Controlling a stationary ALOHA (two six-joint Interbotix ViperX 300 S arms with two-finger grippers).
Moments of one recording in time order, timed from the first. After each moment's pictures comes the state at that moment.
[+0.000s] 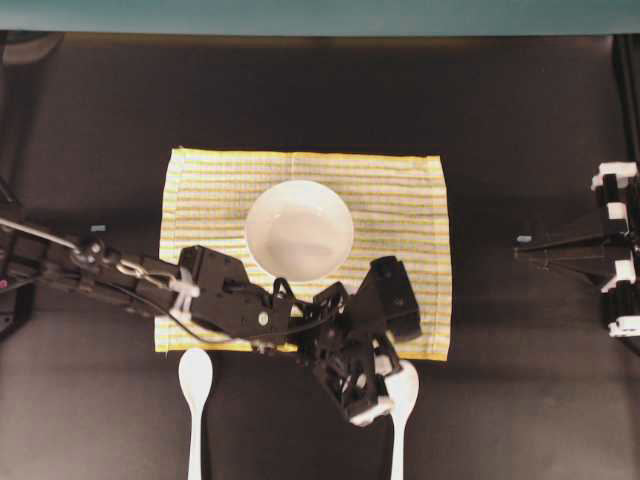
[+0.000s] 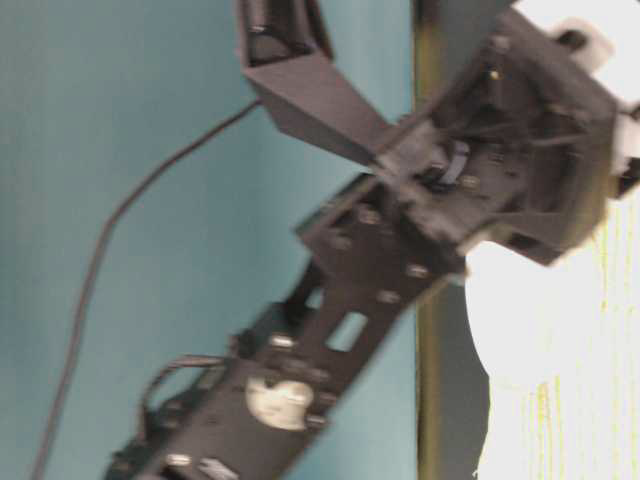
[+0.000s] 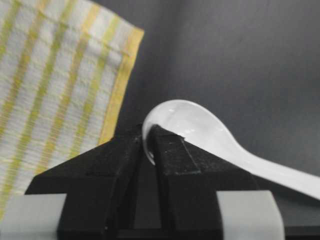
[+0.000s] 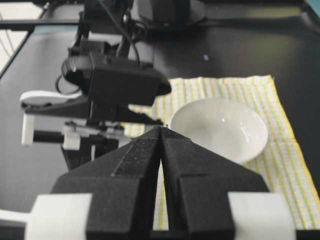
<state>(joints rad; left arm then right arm) -0.14 0.44 0.15 0.04 0.16 -0.52 0.07 -1.02 1.29 0.03 -0.17 0.01</state>
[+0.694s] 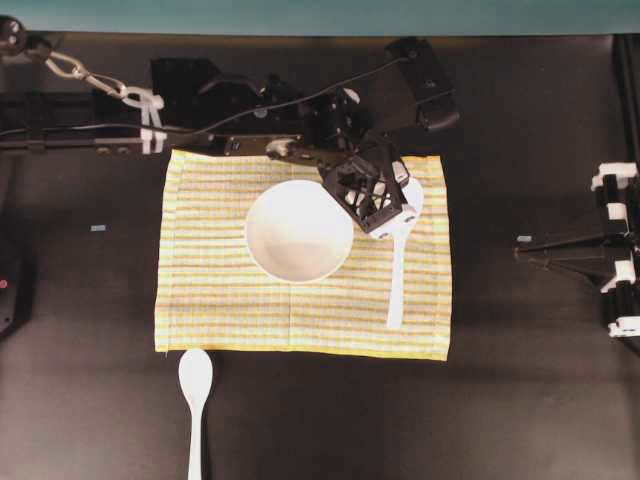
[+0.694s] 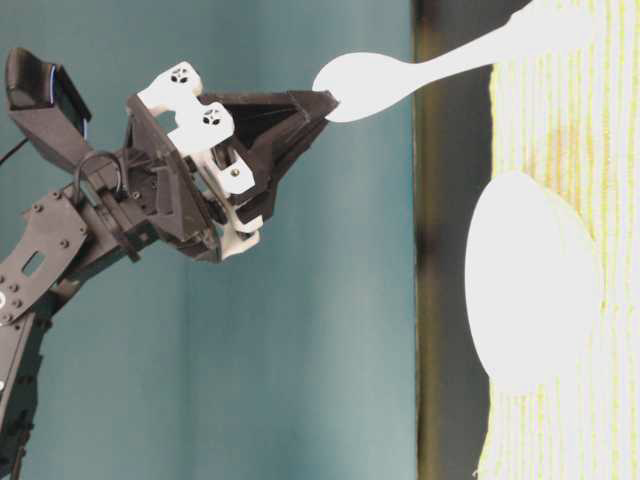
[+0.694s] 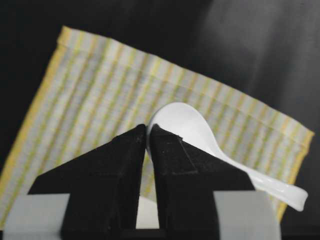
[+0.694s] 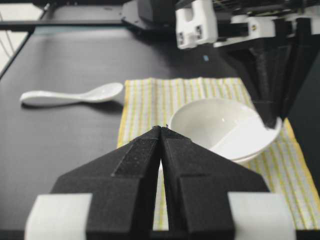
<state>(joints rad) 0.17 0.31 -0.09 0.04 0.66 -0.25 0.07 -1.02 1.30 0.03 -0.18 0.01</state>
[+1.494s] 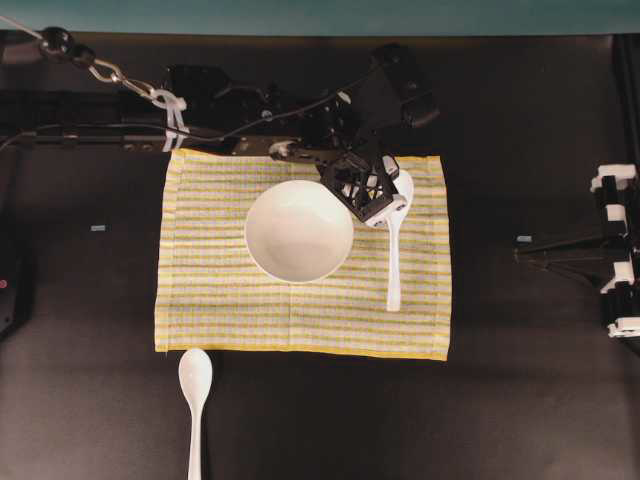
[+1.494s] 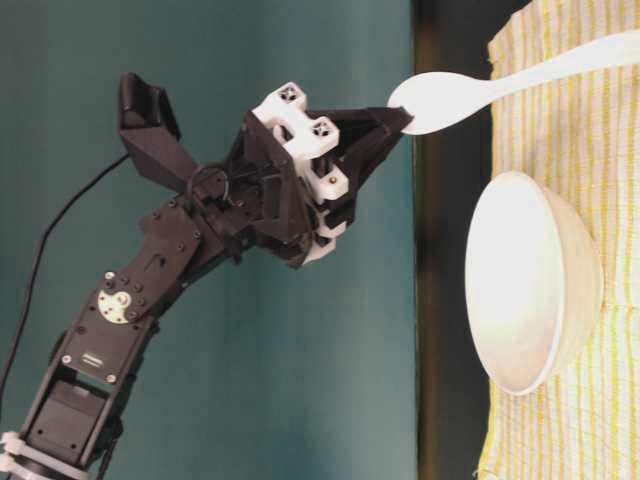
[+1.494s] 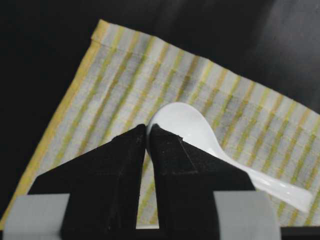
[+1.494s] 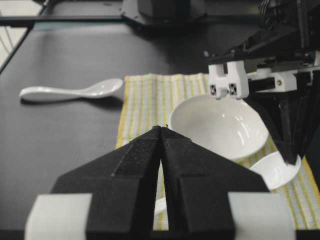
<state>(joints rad) 0.22 0.38 0.01 0.04 0.46 -0.24 0.07 -1.02 1.30 0.03 -0.18 0.01</state>
